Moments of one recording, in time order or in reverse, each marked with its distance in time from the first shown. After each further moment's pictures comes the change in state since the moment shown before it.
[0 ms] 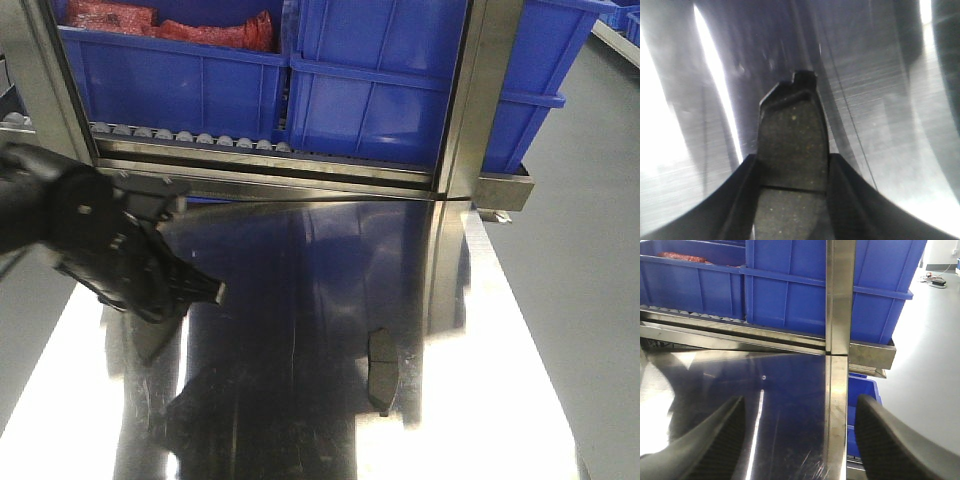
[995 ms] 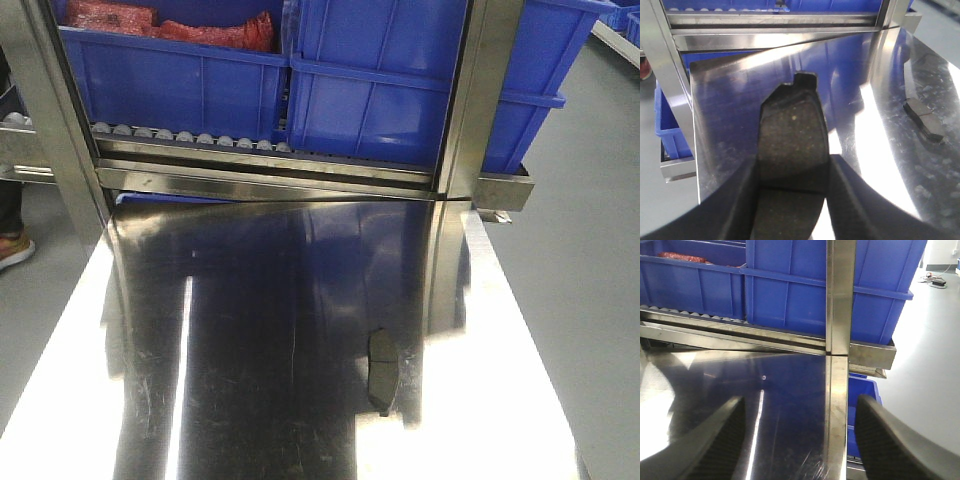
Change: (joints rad) left arm 0.000 -1.232 0.659 0.069 -0.152 0.020; right arm 0.000 0.000 0.000 0.000 0.000 0.000
